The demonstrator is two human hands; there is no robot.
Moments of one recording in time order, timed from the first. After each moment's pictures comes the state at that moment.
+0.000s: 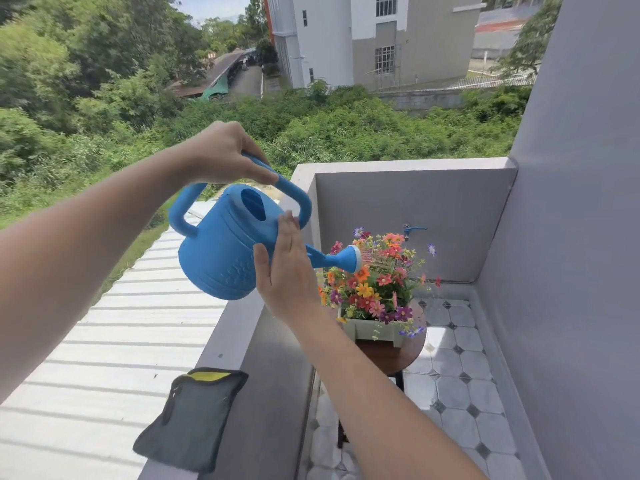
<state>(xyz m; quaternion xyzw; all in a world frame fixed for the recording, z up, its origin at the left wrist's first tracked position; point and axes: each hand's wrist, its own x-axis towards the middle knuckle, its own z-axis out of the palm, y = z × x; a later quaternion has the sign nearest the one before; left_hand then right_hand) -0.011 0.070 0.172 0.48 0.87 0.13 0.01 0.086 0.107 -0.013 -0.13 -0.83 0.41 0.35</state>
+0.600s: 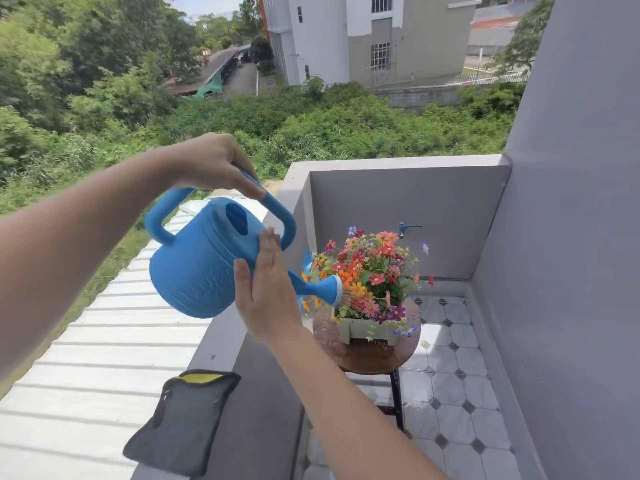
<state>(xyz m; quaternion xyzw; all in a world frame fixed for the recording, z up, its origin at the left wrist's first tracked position) -0.010 0.066 0.164 0.48 0.87 0.06 0.06 0.094 0.079 -0.028 -0.12 -0.80 0.49 0.32</state>
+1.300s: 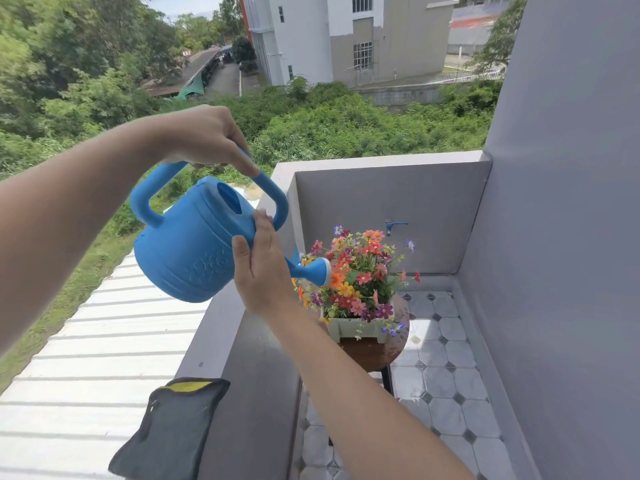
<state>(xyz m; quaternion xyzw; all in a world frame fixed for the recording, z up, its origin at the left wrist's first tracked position) -0.013 0.083 0.182 0.49 0.87 0.07 0.06 0.083 0.096 -0.012 -0.11 -0.77 0.53 0.35</state>
